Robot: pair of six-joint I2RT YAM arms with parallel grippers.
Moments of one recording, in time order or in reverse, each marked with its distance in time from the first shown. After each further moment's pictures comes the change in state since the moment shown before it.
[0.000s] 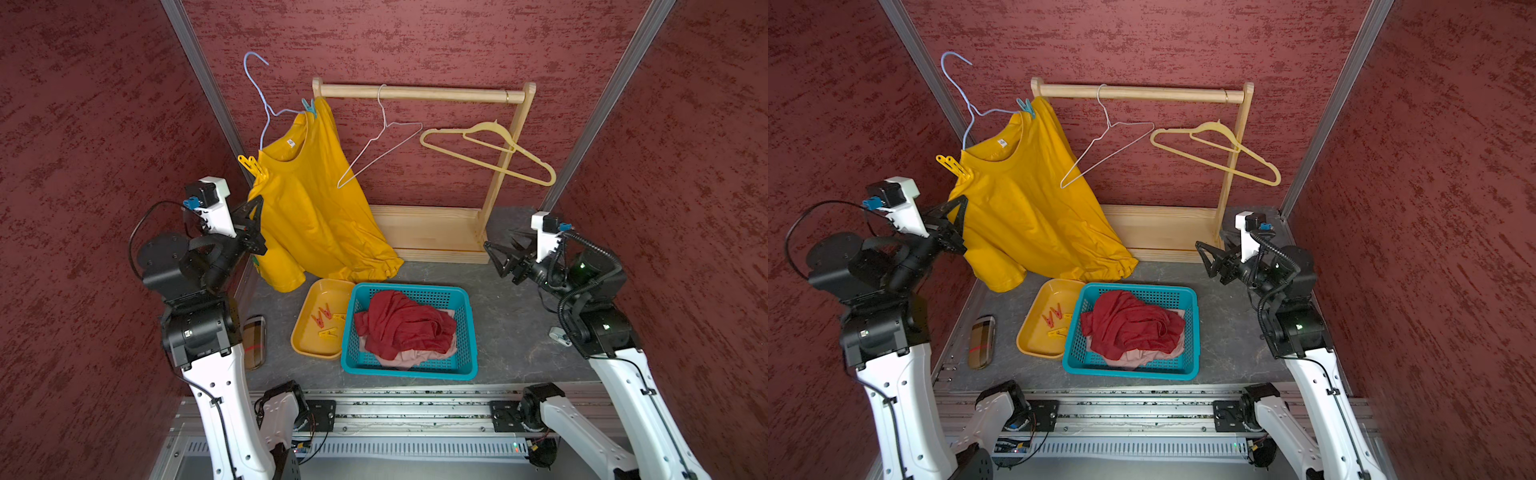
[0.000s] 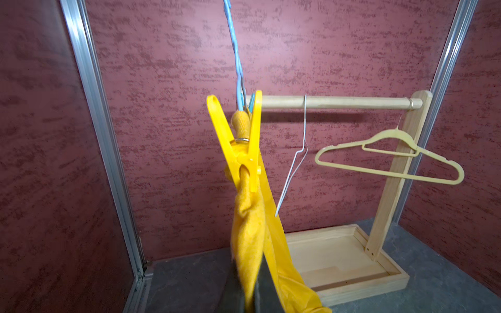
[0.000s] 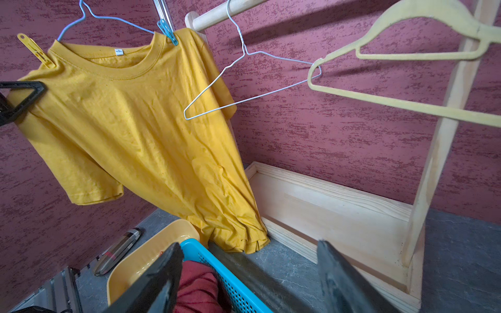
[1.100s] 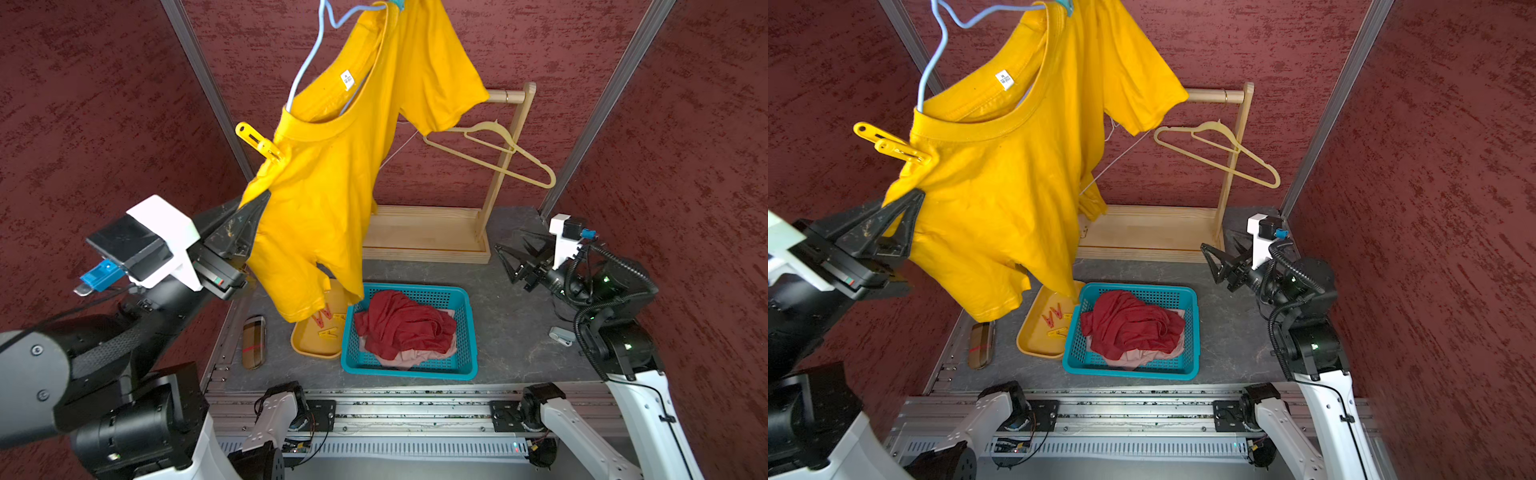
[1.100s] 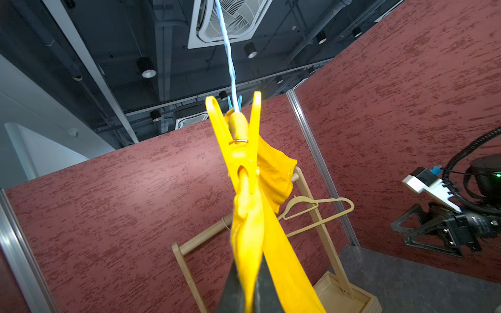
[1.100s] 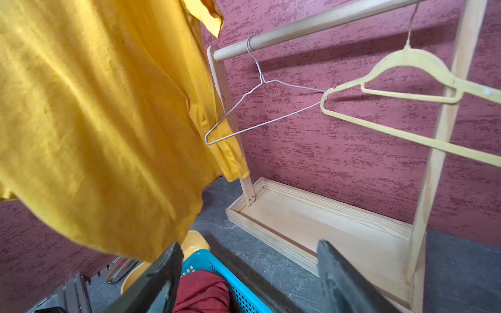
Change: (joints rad) left arm -0.153 0.075 0.691 -0.157 0.239 0.083; right arm 0.000 -0.073 0.069 -0.054 -0.009 0.025
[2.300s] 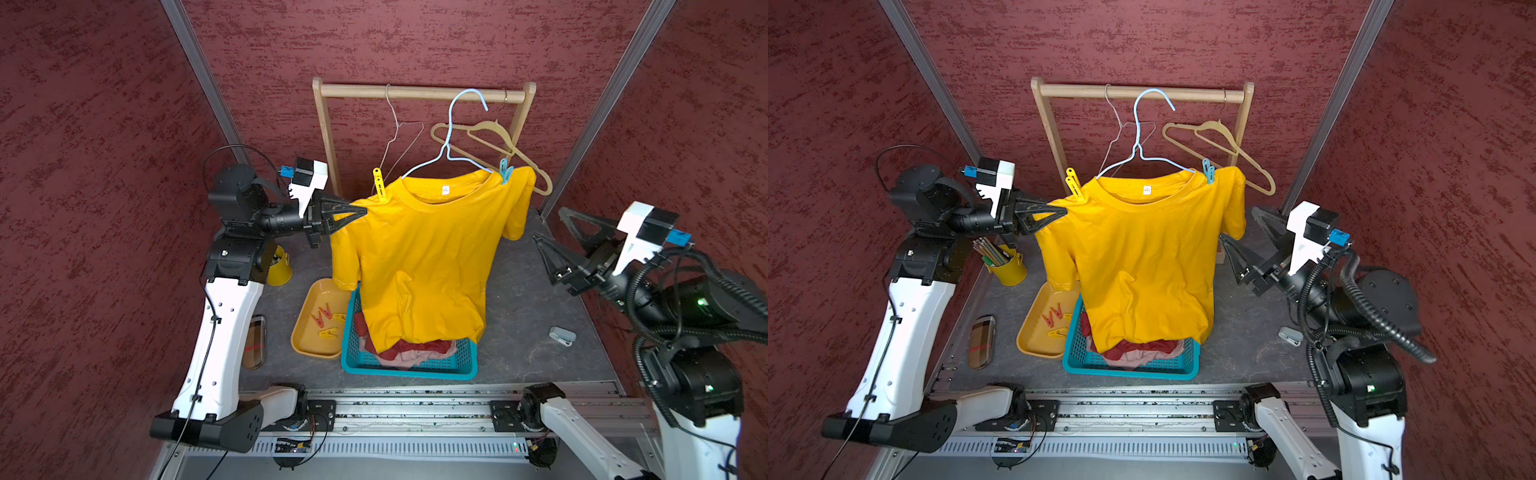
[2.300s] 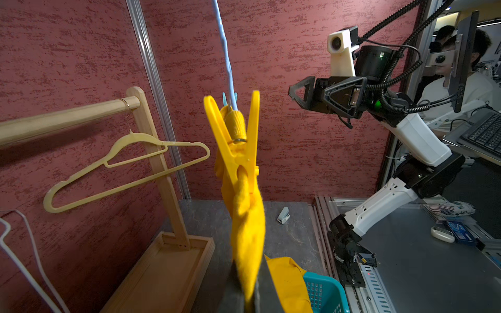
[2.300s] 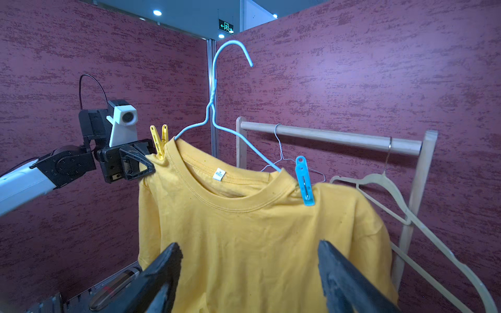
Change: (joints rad) left arm -0.353 0.292 -0.426 0.182 0.451 0.048; right arm 0.000 0.045 0.417 -0.164 -0.003 -0.114
